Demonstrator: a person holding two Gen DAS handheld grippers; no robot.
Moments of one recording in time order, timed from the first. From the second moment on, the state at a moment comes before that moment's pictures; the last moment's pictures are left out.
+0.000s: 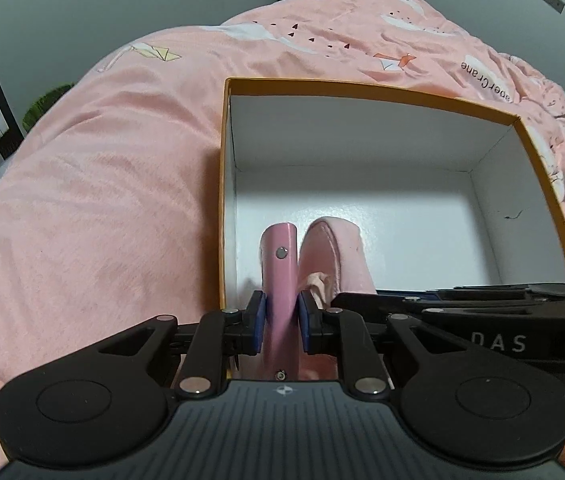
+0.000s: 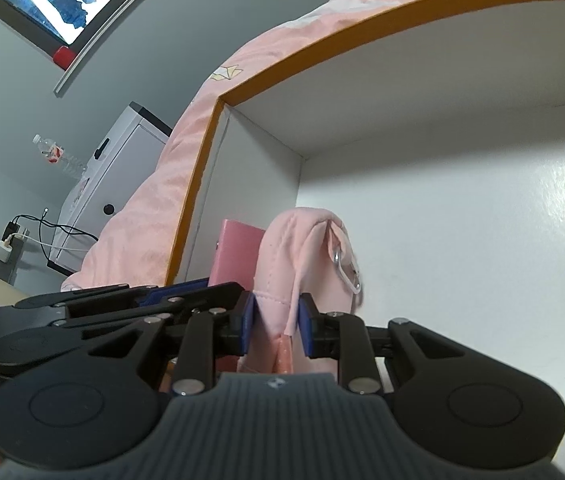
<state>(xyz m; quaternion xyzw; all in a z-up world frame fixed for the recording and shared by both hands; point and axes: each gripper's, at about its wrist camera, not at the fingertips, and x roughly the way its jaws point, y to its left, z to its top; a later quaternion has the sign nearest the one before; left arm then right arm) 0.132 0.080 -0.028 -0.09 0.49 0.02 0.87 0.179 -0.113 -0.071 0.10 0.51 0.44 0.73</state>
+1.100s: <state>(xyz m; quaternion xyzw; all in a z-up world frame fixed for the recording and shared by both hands) 0.095 0.102 0.014 -0.10 0.45 0.03 0.89 0.146 -0.058 -0.064 -0.03 0.46 0.44 0.77</state>
